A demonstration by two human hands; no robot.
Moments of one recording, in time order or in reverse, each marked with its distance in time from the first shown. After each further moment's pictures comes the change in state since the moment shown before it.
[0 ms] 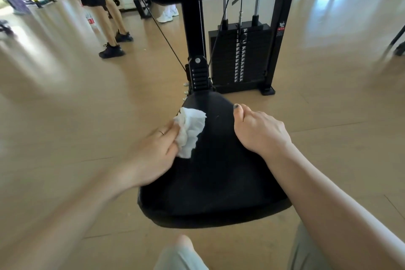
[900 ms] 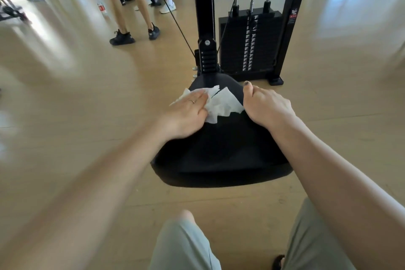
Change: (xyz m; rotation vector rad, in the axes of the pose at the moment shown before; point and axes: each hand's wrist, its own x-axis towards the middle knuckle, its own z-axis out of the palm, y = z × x) left_hand 0.033 0.028 0.013 0.115 0.022 0.024; right_hand 0.005 0.006 0.001 -0.008 0.014 0.003
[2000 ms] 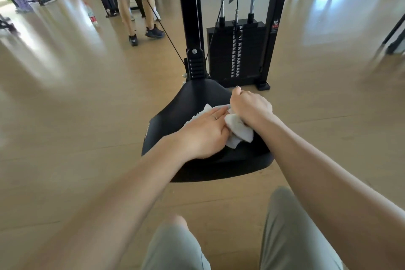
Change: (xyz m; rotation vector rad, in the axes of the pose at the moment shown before) left_hand -0.036 0.084 0.005 -0.100 -0.056 0.158; right_hand -0.005 -0.003 -0.005 0.114 -0.011 0.107
